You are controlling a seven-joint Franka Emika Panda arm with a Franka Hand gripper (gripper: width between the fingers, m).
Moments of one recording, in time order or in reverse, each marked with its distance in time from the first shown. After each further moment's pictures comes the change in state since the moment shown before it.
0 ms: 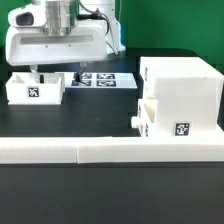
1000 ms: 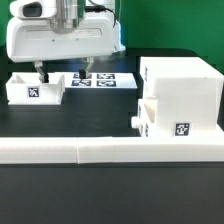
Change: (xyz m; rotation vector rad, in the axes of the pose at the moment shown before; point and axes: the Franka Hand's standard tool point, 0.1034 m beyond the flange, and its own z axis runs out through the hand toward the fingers) arm 0.053 -0.001 -0.032 -0.017 0.028 -0.161
